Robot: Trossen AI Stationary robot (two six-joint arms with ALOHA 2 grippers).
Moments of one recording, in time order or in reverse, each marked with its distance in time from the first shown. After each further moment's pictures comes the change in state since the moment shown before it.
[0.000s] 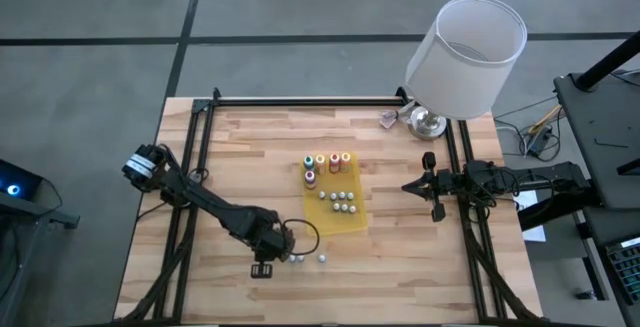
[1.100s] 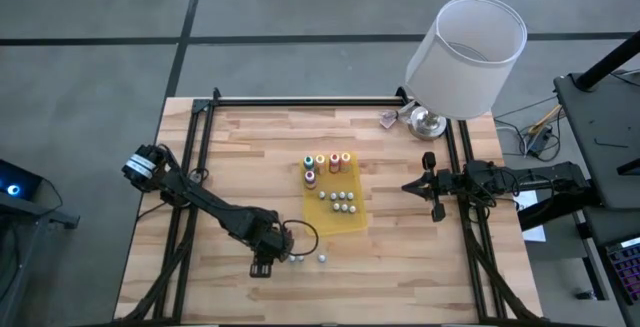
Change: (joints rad) left arm -0.007 0.001 -0.024 0.021 -0.022 0.025; right arm 0.000 -0.001 0.000 0.000 0.000 0.000
